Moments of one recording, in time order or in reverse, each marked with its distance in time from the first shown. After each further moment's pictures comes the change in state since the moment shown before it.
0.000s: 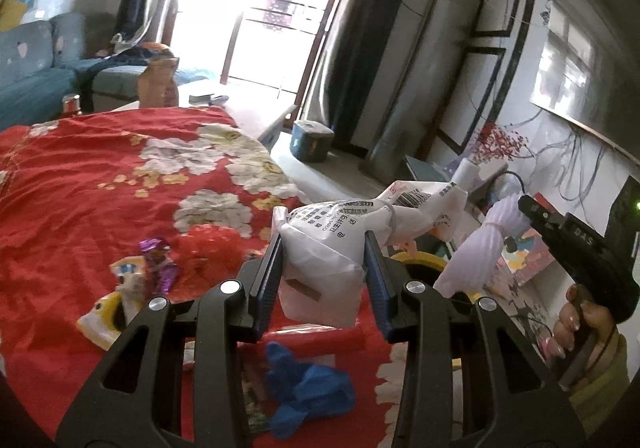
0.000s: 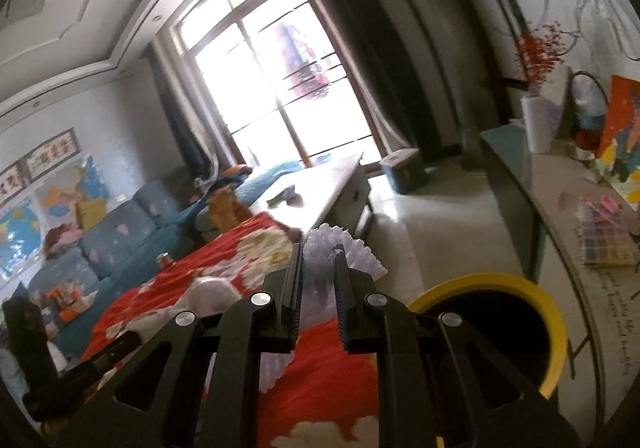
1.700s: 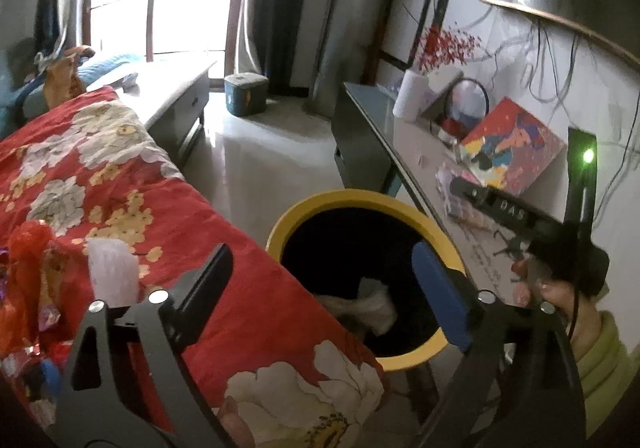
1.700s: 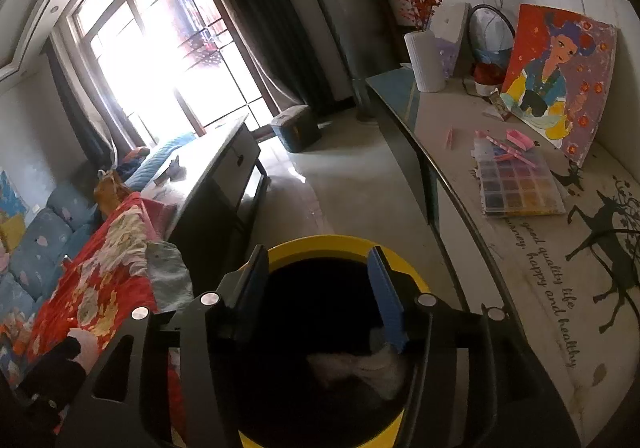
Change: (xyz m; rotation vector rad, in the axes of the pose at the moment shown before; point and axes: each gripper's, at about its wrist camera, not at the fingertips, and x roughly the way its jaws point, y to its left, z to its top) left arm 0.118 -0.140 -0.044 0.207 0.186 -0.102; right arm 0.035 -0.155 -0.035 0.122 0.156 -0.286
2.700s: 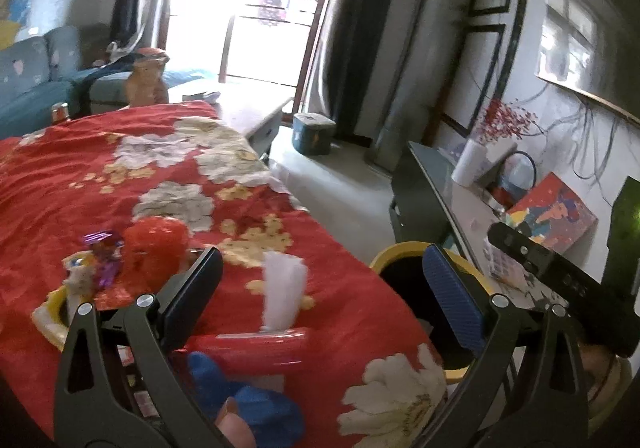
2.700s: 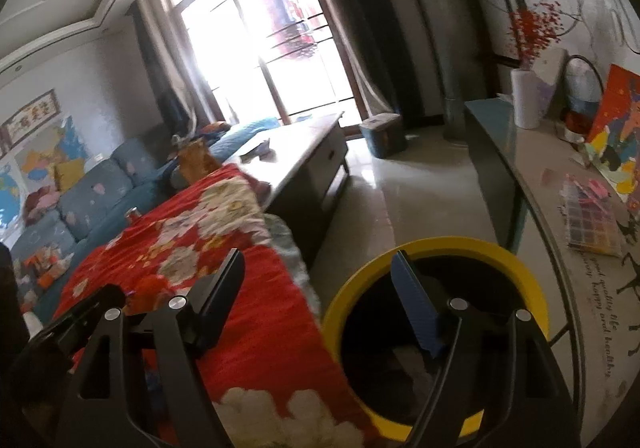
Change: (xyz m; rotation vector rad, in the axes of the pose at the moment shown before) left arm -0.086 0.088 -0.007 -0.173 -0.168 0.172; right arm -0.050 0.131 -0.022 -0.216 -0.003 0.255
